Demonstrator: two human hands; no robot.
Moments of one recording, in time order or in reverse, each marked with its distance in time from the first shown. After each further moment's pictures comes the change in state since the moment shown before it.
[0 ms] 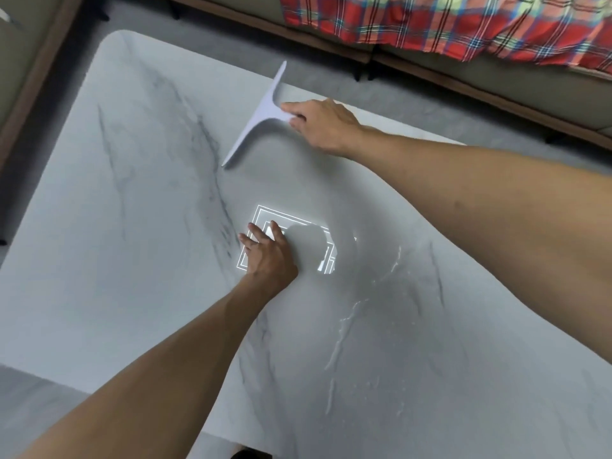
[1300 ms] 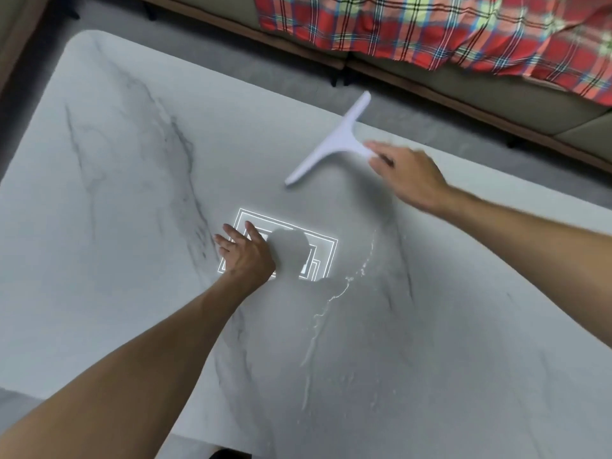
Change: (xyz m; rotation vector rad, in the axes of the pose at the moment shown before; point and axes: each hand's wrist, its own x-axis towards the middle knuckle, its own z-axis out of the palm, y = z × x) left_hand -0.010 0.018 -0.007 -0.107 0.010 -0.088; right_hand -0.147 0.106 -0.023 0.052 0.147 0.238
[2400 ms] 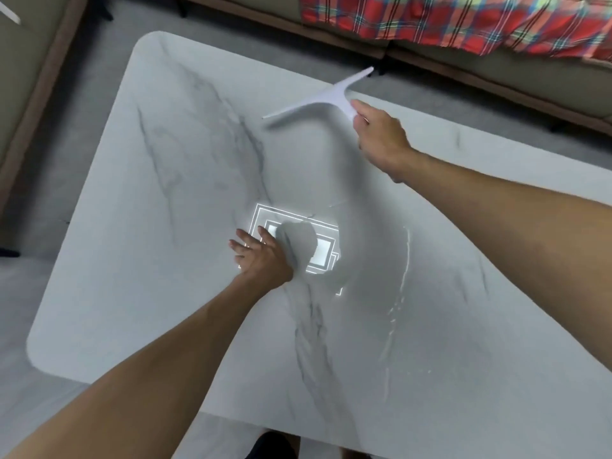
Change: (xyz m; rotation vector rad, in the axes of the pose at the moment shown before) left_hand 0.027 -0.117 -0.041 0.083 -0.122 -0.022; right_hand 0.070 -0.174 0.063 0.288 0.044 0.174
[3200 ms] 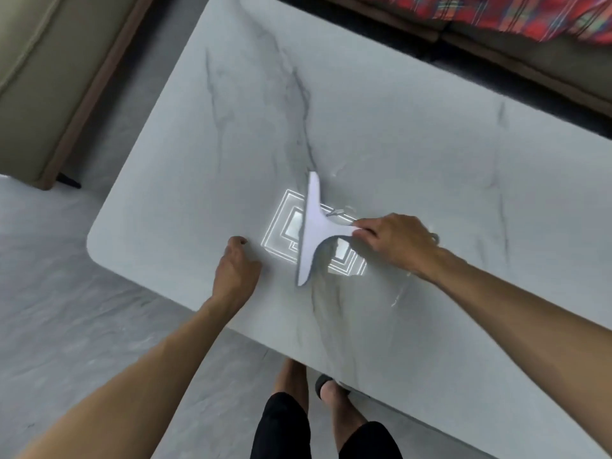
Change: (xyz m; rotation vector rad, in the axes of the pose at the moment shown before) left_hand -0.114 -0.130 0.077 -0.539 0.311 -0.084; right_hand -0.194 0.088 0.083 -0.524 -0.316 -0.427
